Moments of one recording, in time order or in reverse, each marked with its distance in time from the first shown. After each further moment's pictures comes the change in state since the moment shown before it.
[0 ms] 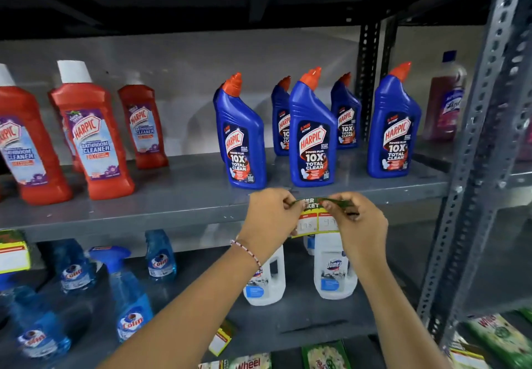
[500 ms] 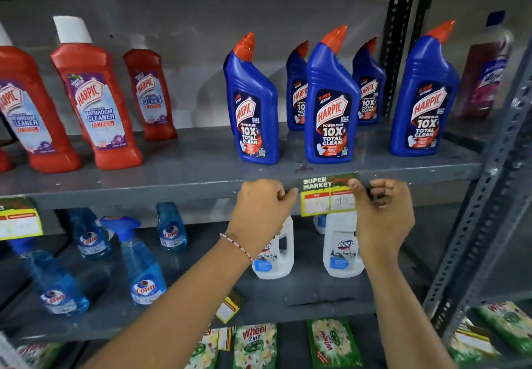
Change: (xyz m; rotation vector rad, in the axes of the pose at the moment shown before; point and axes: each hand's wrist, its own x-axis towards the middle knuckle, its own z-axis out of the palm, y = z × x) left_hand -0.014 -0.033 -0.014 0.223 0.057 0.024; right_hand -0.008 0.014 0.011 0.061 0.338 0.074
